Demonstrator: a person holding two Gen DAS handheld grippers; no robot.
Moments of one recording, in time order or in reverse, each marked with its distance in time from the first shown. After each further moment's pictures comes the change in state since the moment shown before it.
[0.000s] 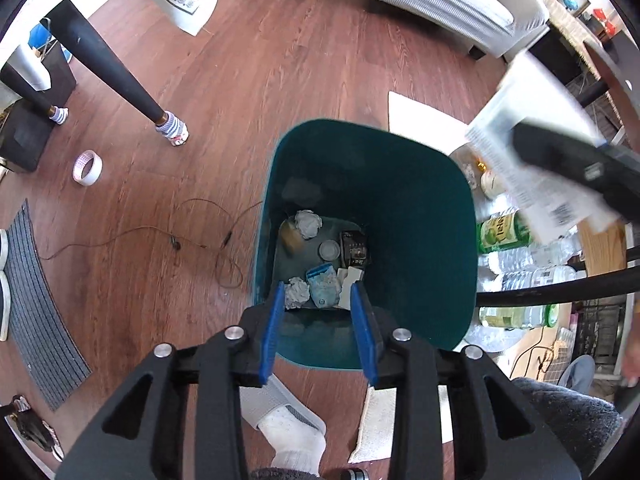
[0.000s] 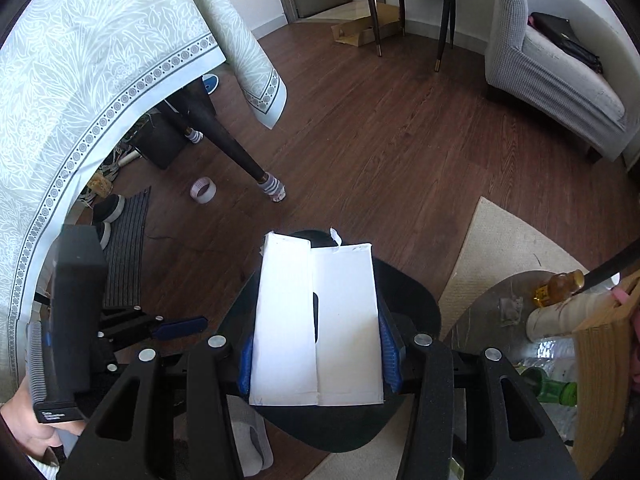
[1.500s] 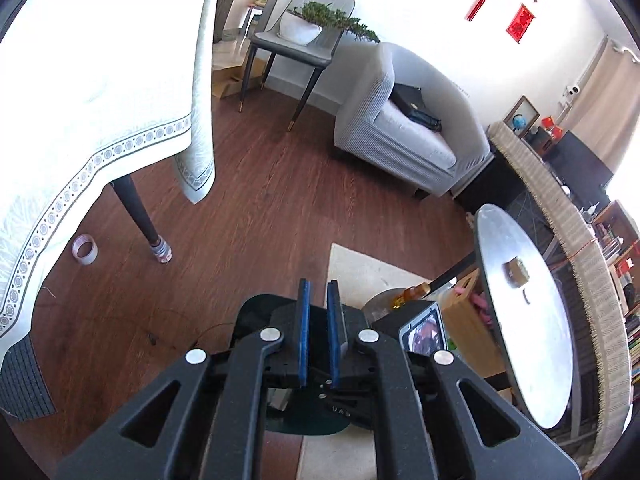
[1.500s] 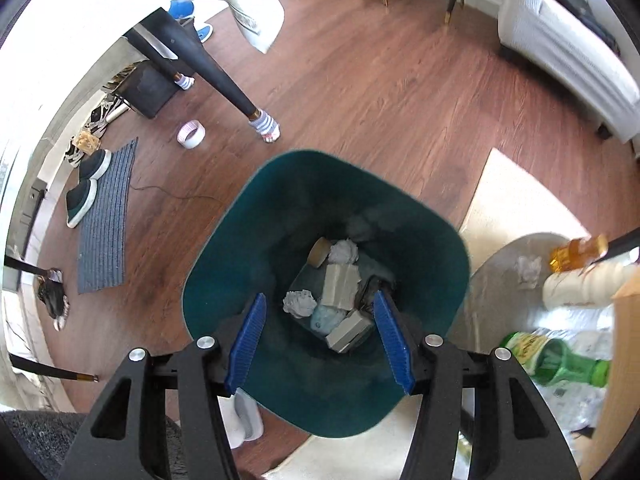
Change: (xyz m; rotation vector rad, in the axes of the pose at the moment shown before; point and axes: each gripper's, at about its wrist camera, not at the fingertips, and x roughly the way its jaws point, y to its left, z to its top) left arm -0.171 -0.022 0.030 -0.096 -0.475 -0.179; right arm 0.045 0.000 -0.033 -0.034 0.155 -0.028
